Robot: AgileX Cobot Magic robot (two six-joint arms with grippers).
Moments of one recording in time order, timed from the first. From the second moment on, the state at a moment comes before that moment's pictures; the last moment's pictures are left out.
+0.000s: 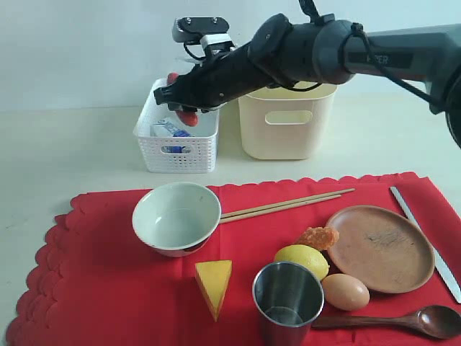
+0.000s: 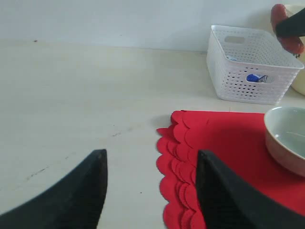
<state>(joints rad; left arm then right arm) -0.06 0.01 0.00 0.02 0.37 -0.11 0.51 2.27 -1.83 0.78 0.41 -0.64</state>
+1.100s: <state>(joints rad) -0.06 0.01 0.00 0.02 0.37 -0.11 0.51 2.36 -1.84 0.71 0.25 -0.71</state>
